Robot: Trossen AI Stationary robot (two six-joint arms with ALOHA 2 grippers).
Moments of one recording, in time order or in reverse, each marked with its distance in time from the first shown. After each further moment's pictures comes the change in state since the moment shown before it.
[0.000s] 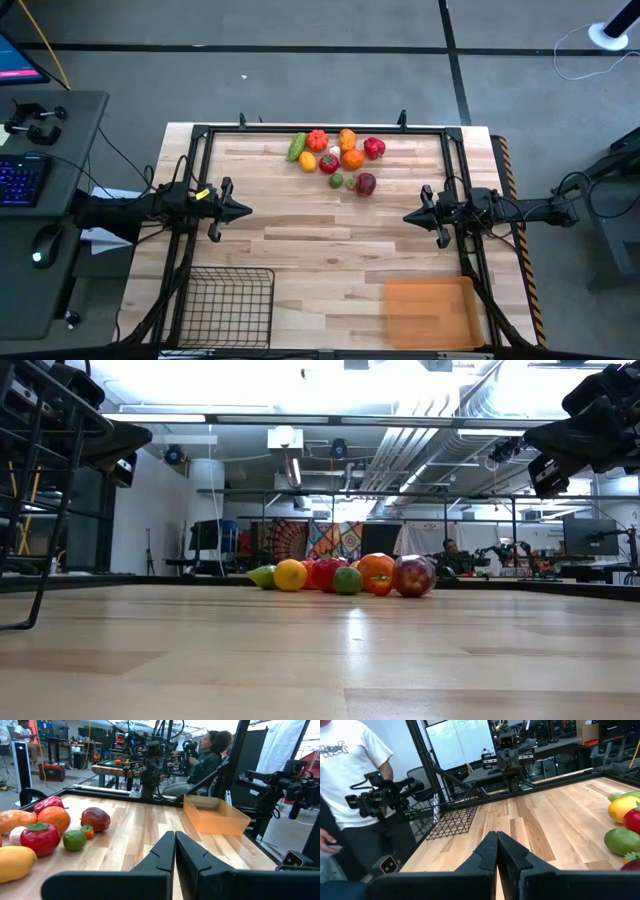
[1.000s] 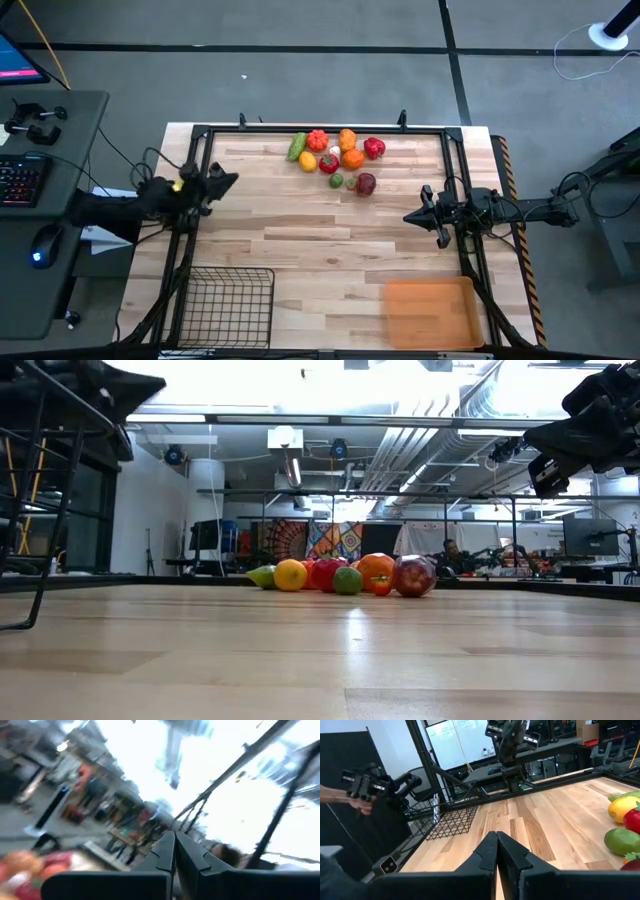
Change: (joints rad) left arm 0.000 0.130 0.034 0.458 -0.335 -0.379; right arm 0.000 0.000 0.000 0.000 0.000 -0.001
